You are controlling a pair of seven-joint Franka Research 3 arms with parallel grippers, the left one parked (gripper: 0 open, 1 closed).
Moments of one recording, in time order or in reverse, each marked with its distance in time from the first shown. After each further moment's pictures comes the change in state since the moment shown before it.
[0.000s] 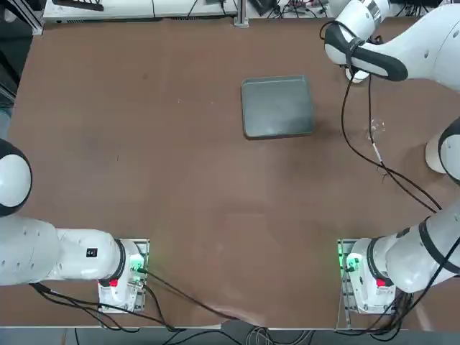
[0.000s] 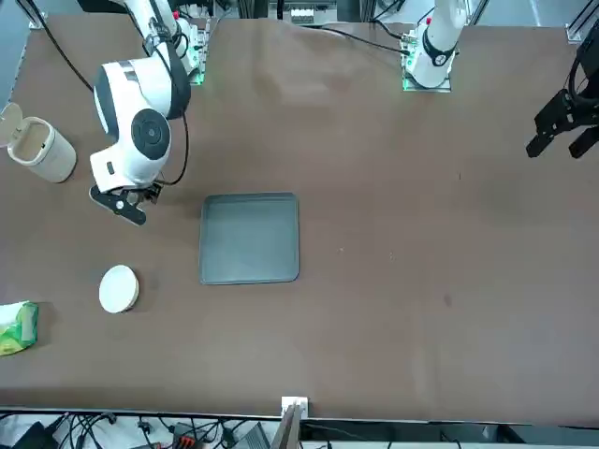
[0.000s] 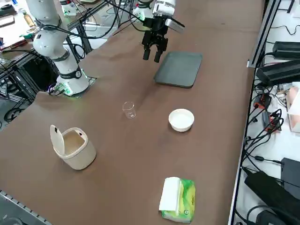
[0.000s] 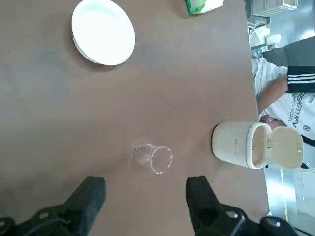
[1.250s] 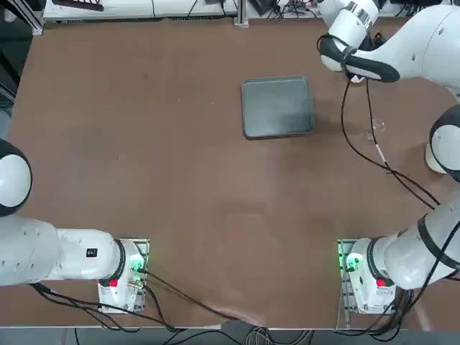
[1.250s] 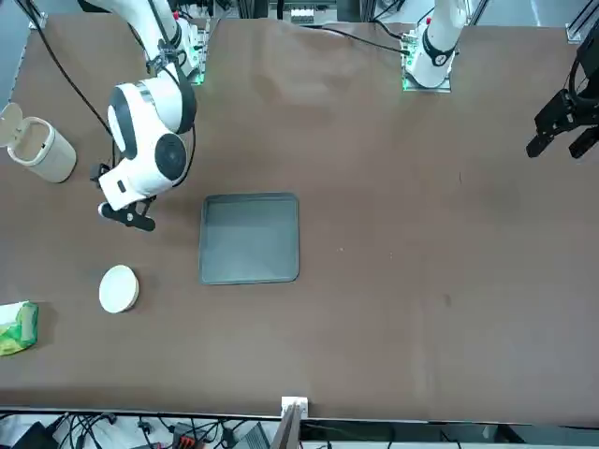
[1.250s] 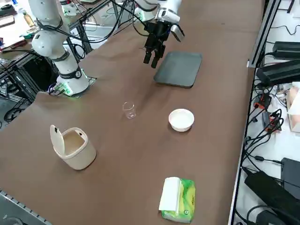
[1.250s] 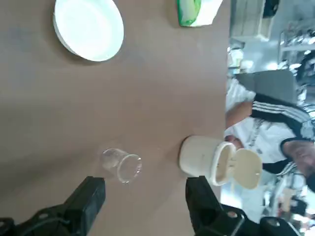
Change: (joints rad) arm -0.088 0.070 0.099 0.055 -0.117 -0.089 -0.139
